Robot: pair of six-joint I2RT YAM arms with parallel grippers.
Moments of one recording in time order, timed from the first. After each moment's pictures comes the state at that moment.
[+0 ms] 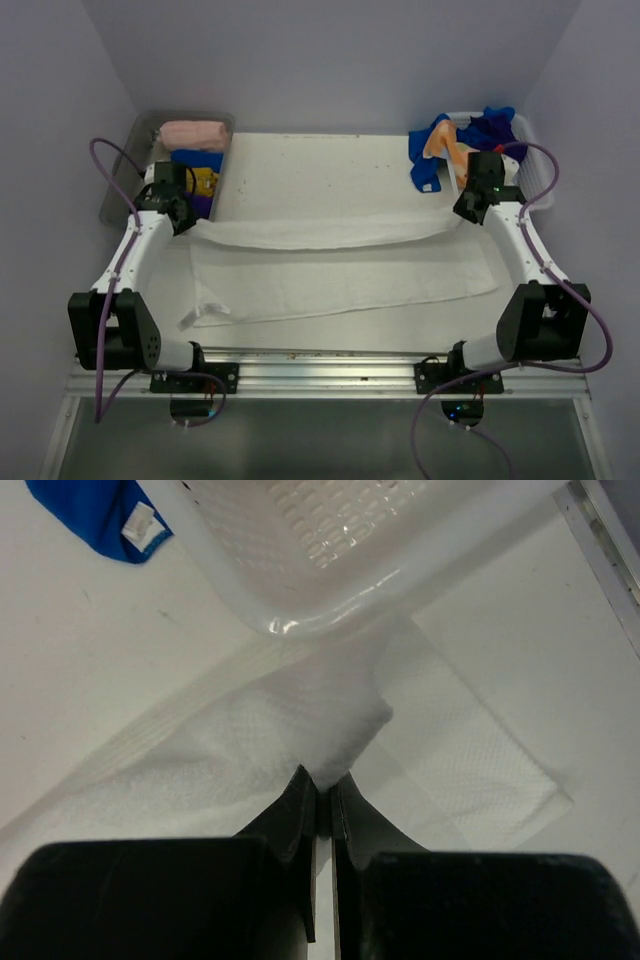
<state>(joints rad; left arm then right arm) 0.02 1.39 1.11 -0.68 -0.32 -0.52 -0.01 1.44 1.19 -0.66 0.35 0.52</state>
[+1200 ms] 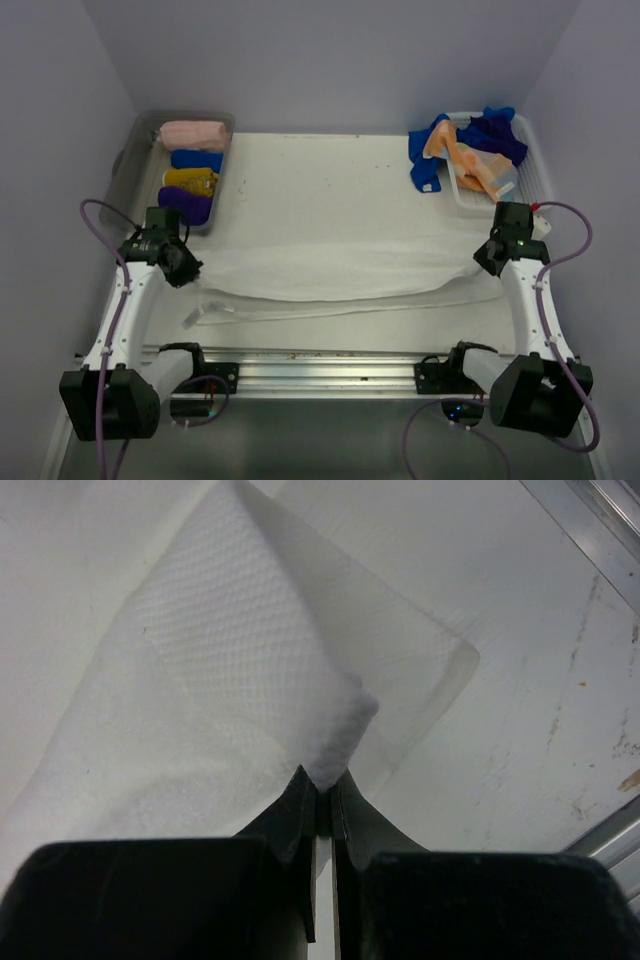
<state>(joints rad) 0.05 1.04 0.87 -0.96 -0.12 -0.65 -0.18 1.08 0.88 -0.78 0.31 0.60</state>
